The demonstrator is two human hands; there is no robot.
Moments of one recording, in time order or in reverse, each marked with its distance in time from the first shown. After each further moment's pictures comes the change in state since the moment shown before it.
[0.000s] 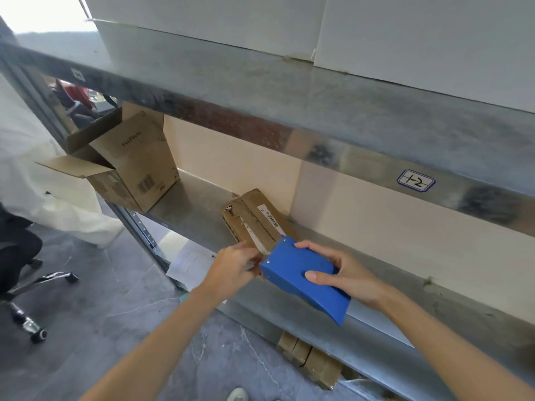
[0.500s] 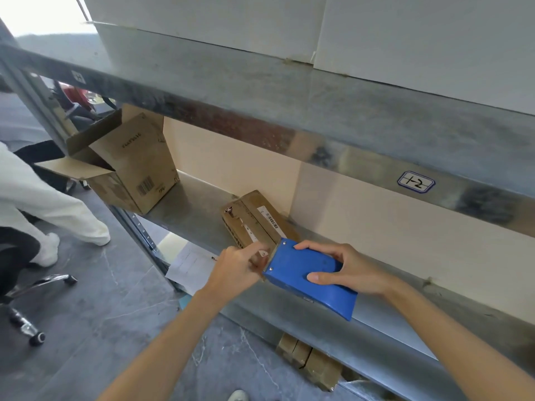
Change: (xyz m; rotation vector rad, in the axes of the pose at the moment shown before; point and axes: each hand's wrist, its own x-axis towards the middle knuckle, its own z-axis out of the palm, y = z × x) left_hand 0.002 0.010 0.003 -0.120 0.040 -0.015; right_hand 0.001 -0.012 -0.012 -0.166 -0.036 -0.038
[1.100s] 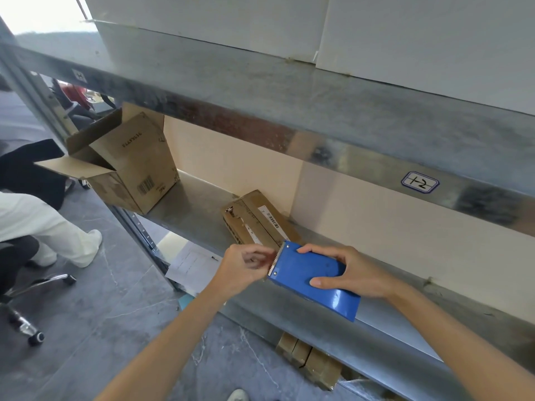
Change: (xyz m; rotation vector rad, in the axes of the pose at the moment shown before) left_hand 0.002 0.005 0.000 -0.549 -0.087 -0.374; right_hand -0.003 0.001 0.000 -0.100 0.025 0.021
